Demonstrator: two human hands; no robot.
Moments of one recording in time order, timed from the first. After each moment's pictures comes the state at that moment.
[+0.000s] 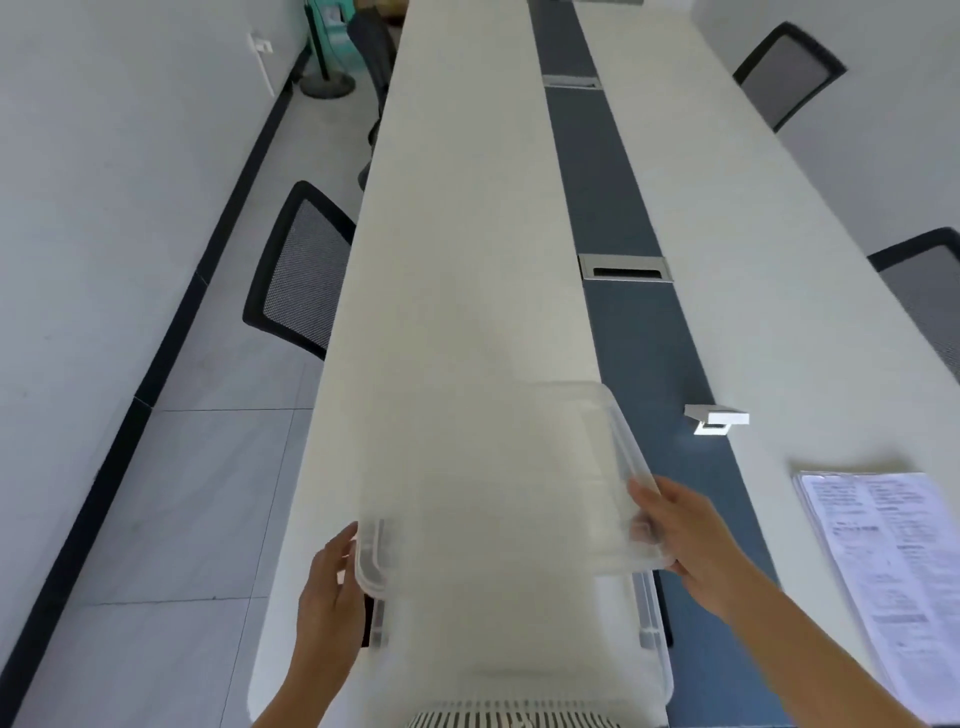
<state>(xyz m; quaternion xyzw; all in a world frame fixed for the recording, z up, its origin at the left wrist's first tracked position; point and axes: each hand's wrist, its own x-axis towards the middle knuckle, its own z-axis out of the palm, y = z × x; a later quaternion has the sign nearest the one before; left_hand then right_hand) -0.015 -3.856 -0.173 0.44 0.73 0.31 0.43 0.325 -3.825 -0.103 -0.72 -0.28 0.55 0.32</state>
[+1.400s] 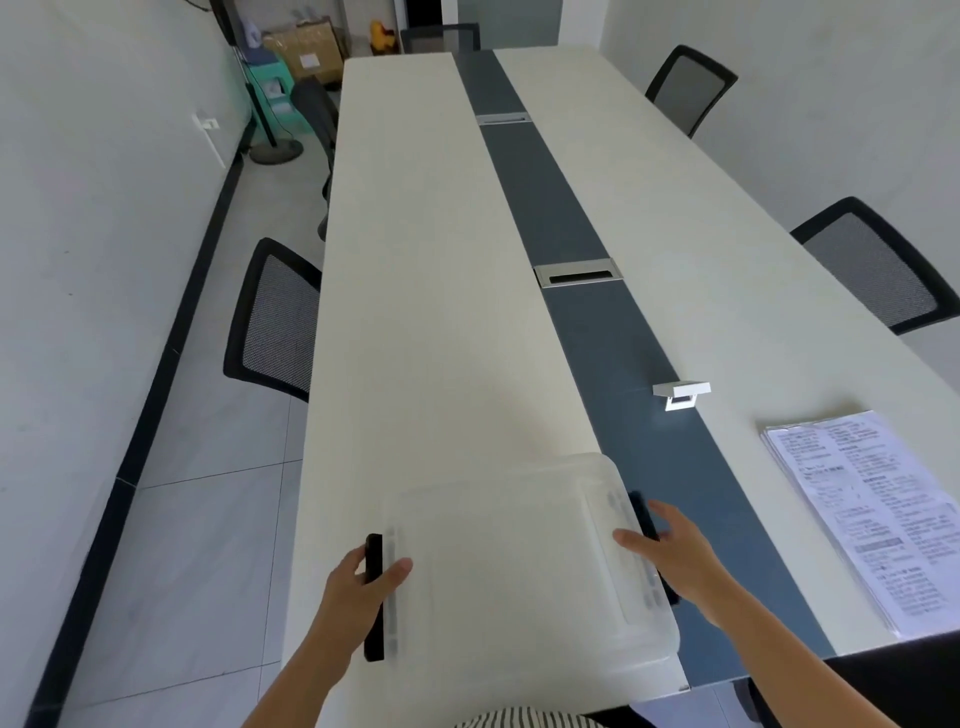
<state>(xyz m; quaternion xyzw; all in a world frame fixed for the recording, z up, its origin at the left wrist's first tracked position) -0.020 -3.834 -0.155 0.36 0.70 0.18 0.59 0.329 -3.885 -0.162 -0.82 -0.29 0.45 0.21</state>
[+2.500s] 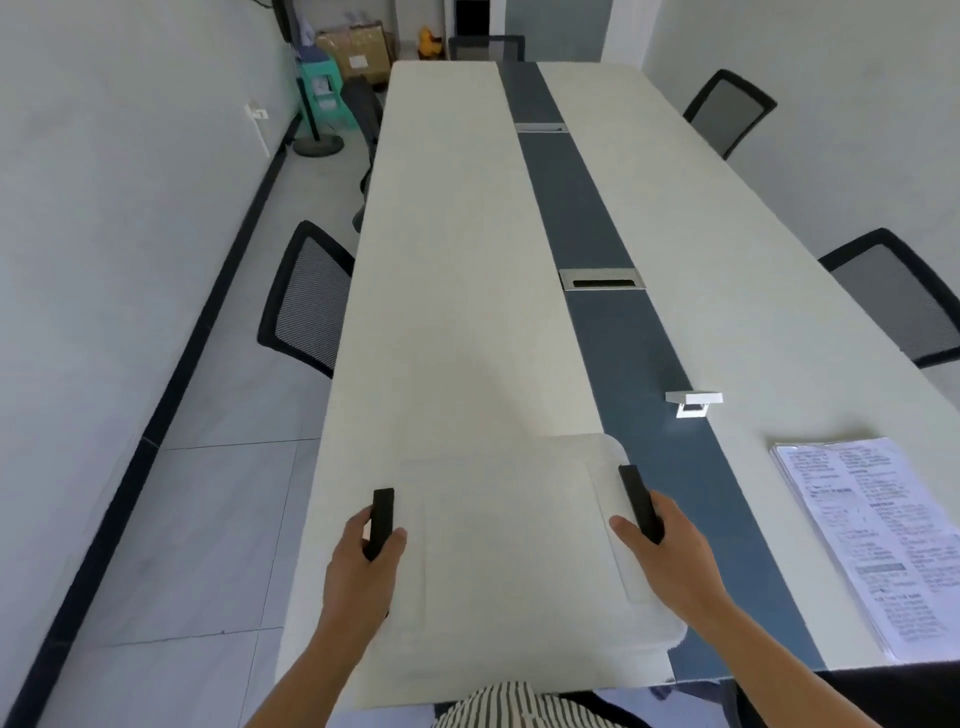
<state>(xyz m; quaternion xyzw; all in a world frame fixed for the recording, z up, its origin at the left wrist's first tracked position) -0.001 -3.875 -0.123 0.42 0.74 0.26 0.46 0.298 -3.908 -0.125 -0.81 -0.44 0.32 0.22</state>
